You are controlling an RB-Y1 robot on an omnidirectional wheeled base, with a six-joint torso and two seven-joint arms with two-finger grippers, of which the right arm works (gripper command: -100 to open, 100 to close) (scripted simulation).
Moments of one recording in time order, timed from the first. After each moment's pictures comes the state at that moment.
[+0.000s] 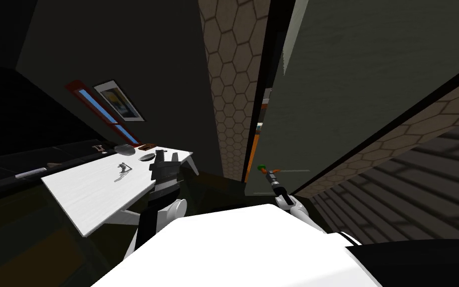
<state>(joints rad) 0.05 -0.46 0.00 -0.80 -0.13 -0.77 -0.27</state>
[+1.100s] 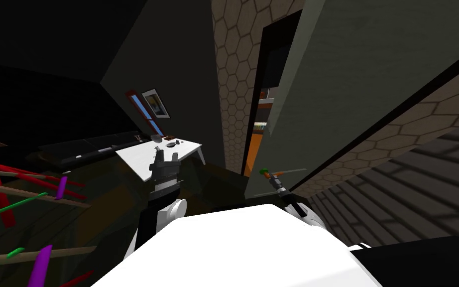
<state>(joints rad) 0.14 -0.55 0.08 -0.79 -0.10 -0.94 -0.38</state>
